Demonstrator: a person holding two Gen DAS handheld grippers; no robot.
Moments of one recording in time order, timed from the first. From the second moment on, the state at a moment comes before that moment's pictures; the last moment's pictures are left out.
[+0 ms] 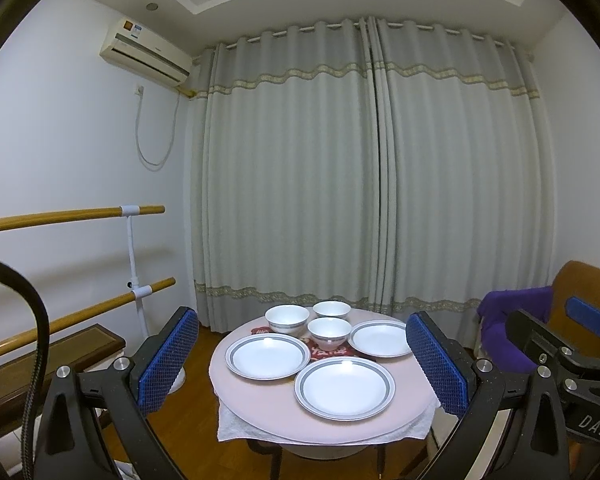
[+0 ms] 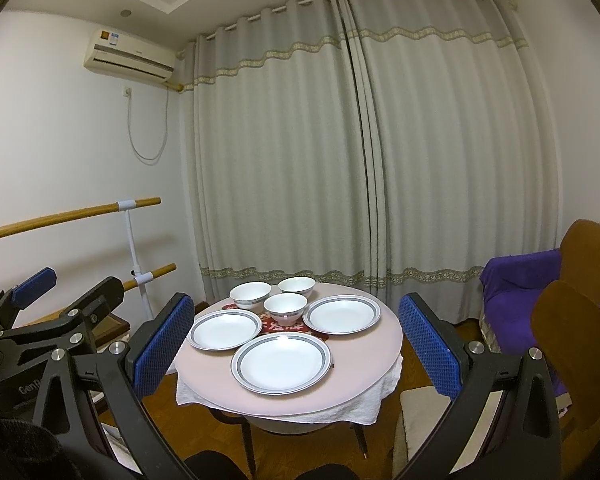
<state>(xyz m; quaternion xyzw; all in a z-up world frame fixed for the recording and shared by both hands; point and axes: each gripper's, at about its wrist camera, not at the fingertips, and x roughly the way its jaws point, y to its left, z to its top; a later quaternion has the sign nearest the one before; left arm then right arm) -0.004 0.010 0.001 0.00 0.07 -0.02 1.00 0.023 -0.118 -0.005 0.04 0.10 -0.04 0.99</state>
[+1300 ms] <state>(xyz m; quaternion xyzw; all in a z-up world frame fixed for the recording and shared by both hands) -0.004 0.007 -0.003 0.00 0.07 -0.02 1.00 0.024 -0.117 -0.009 0.04 0.10 -0.04 0.99</state>
